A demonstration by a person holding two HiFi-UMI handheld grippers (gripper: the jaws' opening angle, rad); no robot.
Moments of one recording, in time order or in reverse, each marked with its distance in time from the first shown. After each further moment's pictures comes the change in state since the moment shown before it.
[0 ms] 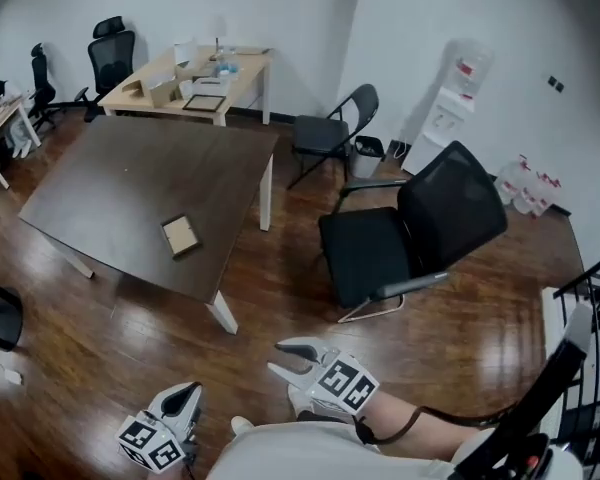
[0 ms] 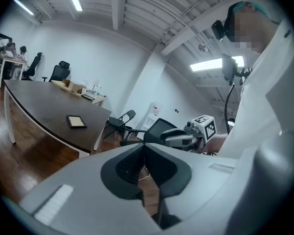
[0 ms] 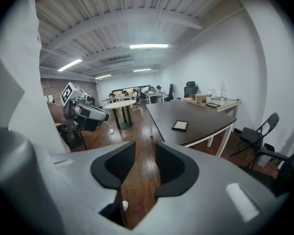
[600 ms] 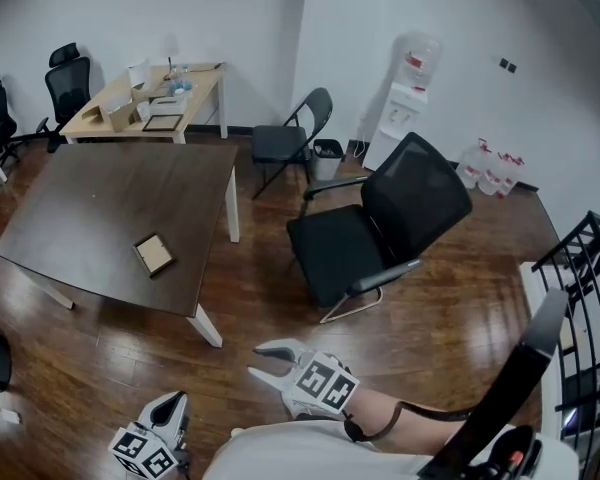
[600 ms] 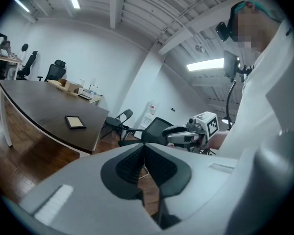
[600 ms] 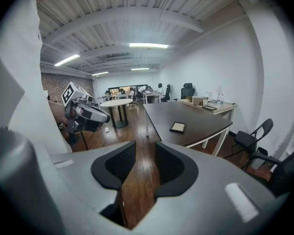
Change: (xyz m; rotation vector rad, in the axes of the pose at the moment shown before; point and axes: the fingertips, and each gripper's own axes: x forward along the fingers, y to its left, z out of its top) left arm 0.002 0.022 0.000 0.029 0.010 -0.052; right arm 0.007 0.005 0.010 -0.020 0.010 -0.069
